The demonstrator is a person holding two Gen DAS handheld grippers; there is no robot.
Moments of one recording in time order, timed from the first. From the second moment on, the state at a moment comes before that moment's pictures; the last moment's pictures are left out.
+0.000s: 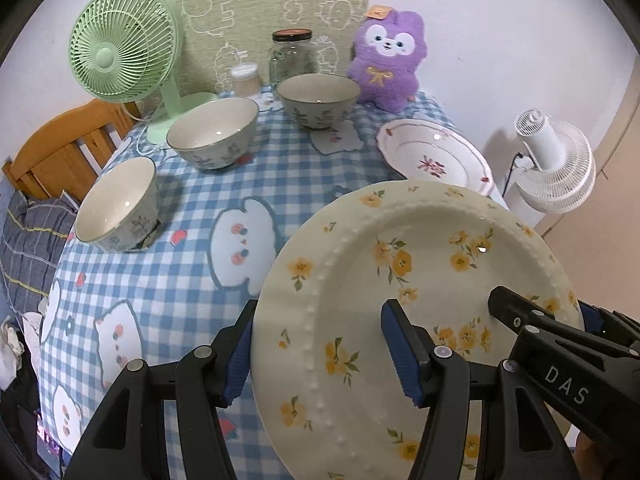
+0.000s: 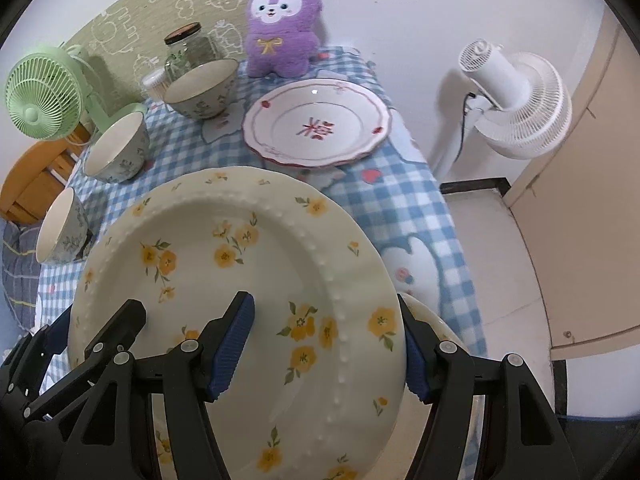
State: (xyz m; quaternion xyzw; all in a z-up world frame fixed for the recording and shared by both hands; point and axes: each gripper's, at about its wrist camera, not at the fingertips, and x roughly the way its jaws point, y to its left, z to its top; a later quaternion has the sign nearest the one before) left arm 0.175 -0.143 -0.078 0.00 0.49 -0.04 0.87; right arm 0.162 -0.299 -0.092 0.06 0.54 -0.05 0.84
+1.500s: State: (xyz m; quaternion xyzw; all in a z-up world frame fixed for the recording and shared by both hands) left arm 0.111 -0.199 -0.135 0.00 0.54 -0.06 0.84; right arm 0.099 -0.345 -0.140 0.03 0.57 -0.09 0.81
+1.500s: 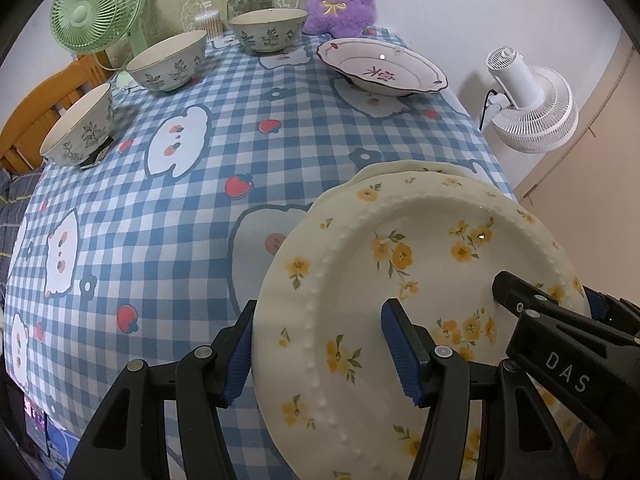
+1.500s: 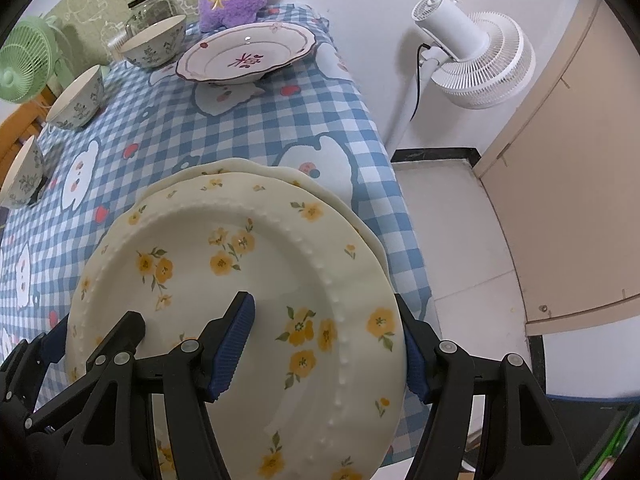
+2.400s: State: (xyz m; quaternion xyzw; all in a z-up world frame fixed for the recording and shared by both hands) left arm 0.109 -0.205 -0.145 -0.01 0.54 -0.05 0.84; right arm 0.098 -0.340 -0.144 0.00 0.55 -0.14 0.82
